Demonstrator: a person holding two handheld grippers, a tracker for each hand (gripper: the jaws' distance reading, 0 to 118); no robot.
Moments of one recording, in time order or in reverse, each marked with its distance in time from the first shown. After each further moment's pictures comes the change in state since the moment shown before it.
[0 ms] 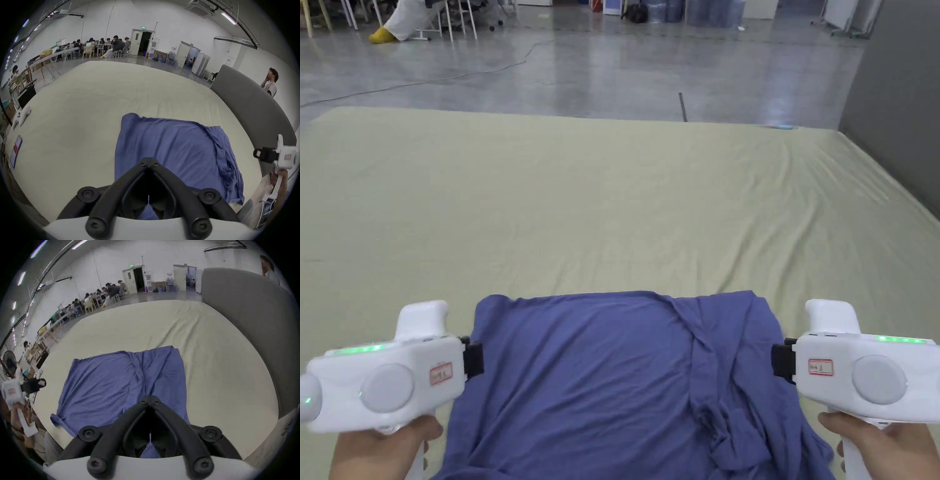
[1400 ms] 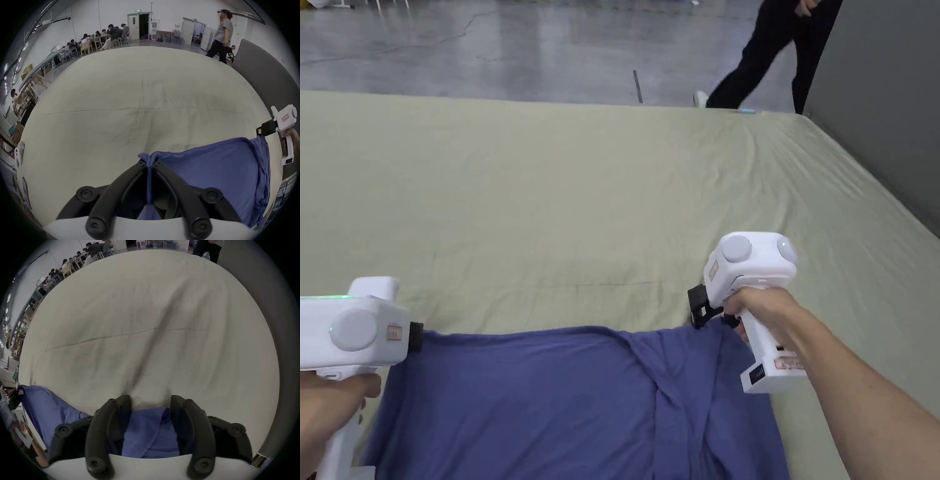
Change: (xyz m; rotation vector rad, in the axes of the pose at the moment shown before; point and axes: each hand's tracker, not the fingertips) left arm 0.005 0.107 -0.196 -0.190 0.167 -0.127; right arm 0.053 0.183 -0.303 -0.486 -0.096 0.008
